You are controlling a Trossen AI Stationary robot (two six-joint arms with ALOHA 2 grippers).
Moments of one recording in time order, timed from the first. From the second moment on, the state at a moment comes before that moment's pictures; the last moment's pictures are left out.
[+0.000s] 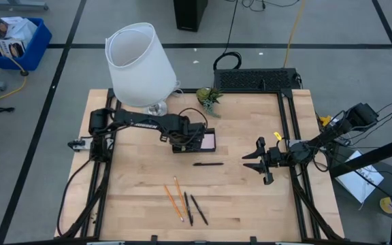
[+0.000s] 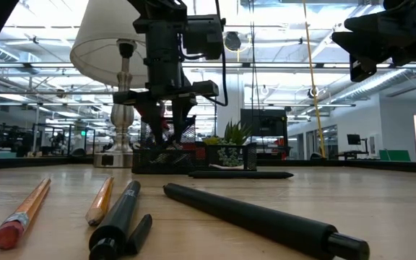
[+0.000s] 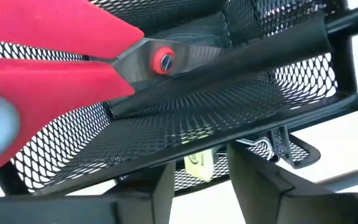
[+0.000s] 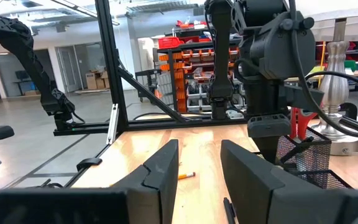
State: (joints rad) left arm 0.09 1.94 1.47 -0.97 -0.07 -1.20; right arm 0.48 0.93 0.01 1.04 0.39 0.07
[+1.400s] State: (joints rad) left arm -0.36 1.98 1.47 -0.95 -0.12 -2.37; right arm 0.48 0.93 0.01 1.04 0.39 0.07
